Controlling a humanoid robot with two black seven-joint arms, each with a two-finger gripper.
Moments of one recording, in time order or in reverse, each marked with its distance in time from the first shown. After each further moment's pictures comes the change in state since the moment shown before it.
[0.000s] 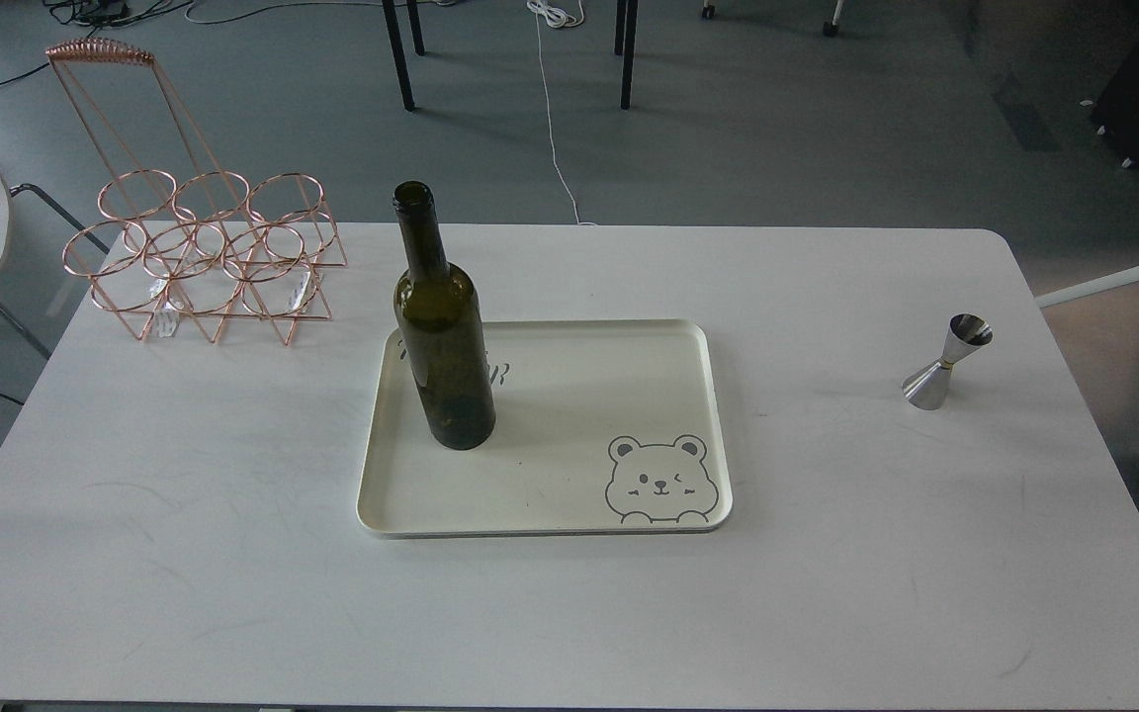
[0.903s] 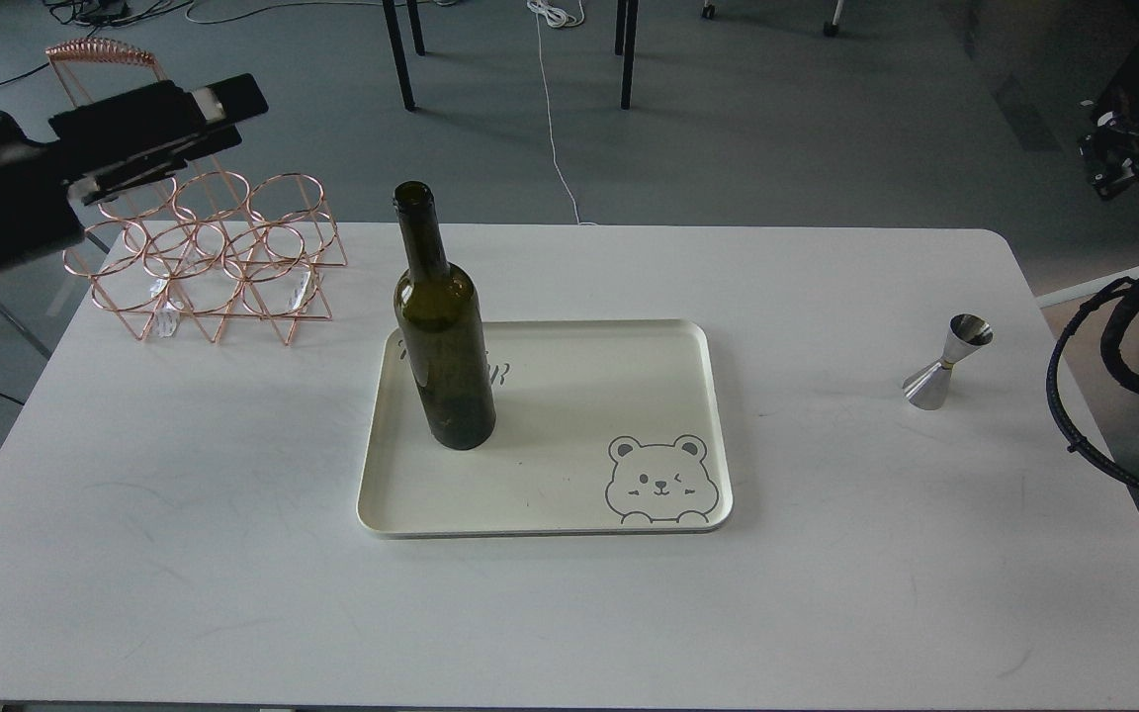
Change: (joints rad) left arm -0.049 0.371 -0.038 -0.935 1.396 0.213 0.016; right arm -0.153 0.208 0.242 -0.165 0.631 0.205 0.000
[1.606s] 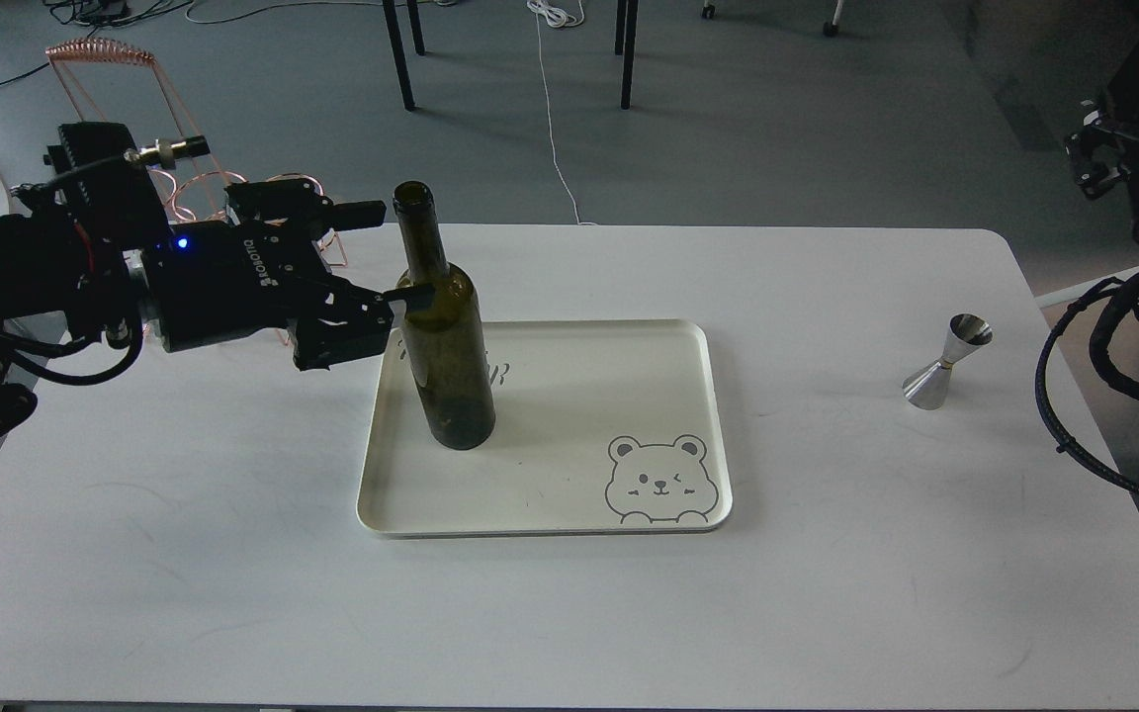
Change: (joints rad) left arm 0.002 -0.252 0.015 -0.016 0.898 0.126 0.005; right arm 0.003 0.020 -0.002 -0.014 -0.003 0.025 0.000
